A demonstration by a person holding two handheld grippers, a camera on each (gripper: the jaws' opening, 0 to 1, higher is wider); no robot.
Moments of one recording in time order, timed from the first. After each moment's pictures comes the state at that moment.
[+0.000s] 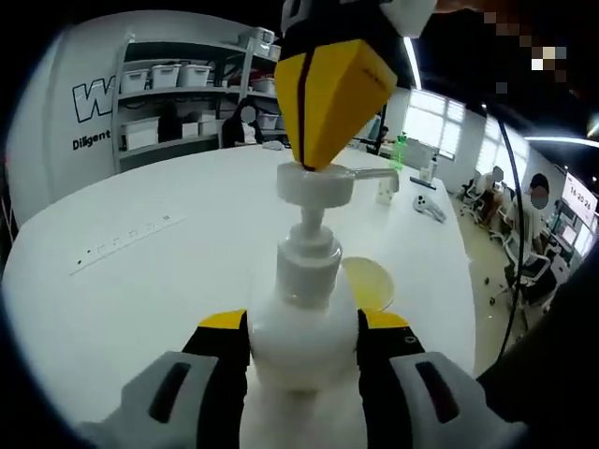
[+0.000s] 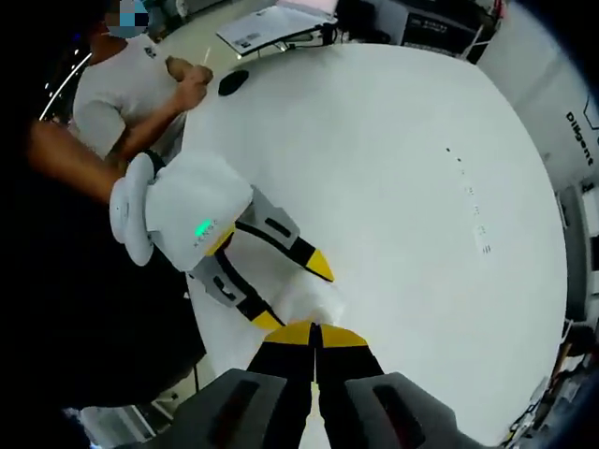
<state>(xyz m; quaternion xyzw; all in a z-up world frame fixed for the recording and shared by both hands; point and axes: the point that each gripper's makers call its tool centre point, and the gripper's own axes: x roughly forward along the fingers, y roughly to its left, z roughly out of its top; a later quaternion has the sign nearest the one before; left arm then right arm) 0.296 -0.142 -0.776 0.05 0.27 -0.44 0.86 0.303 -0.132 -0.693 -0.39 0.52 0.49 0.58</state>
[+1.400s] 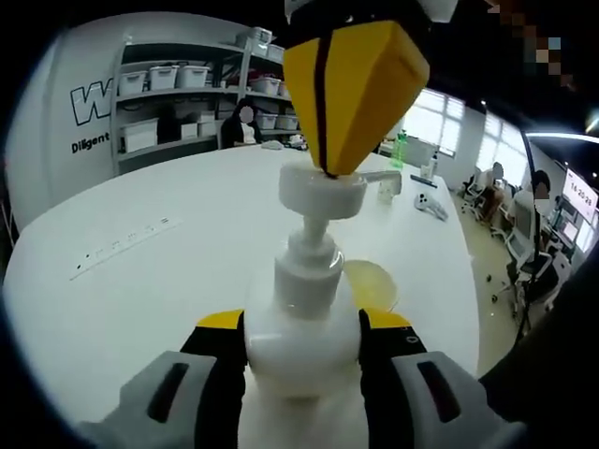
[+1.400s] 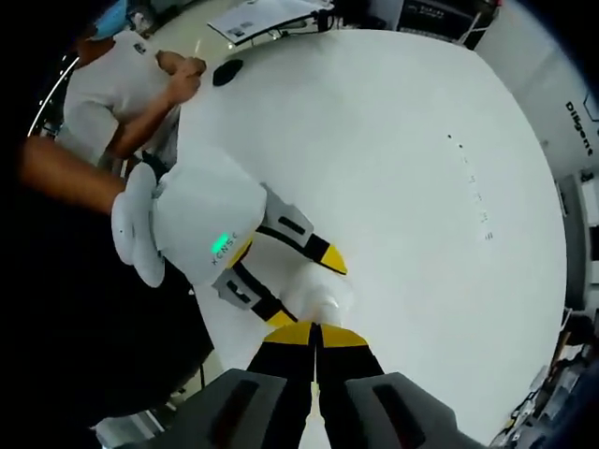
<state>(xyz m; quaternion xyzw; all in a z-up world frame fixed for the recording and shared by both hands) 0.300 -0.148 -0.778 0.06 0.26 -0.44 0.86 0.294 -0.134 -0.694 -0.40 0.54 0.47 0.57</state>
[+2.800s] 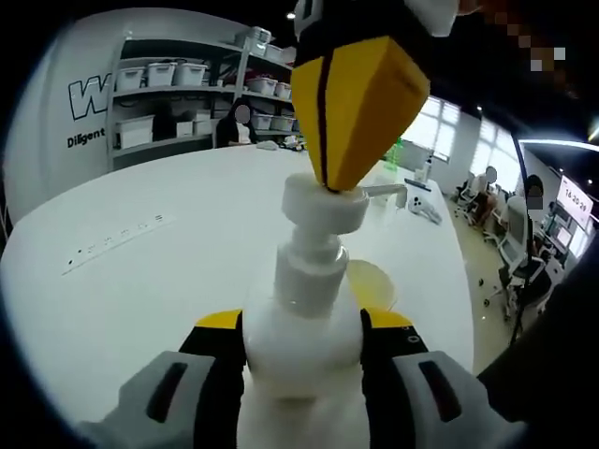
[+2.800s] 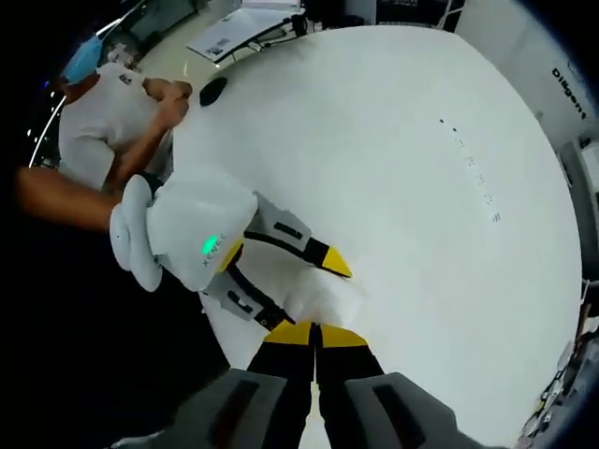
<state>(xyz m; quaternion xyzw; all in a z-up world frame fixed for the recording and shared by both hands) 0.299 -0.150 -0.780 0.04 0.27 -0.45 0.85 0.291 -0.134 -0.696 -0.33 0.57 0.45 0.60</state>
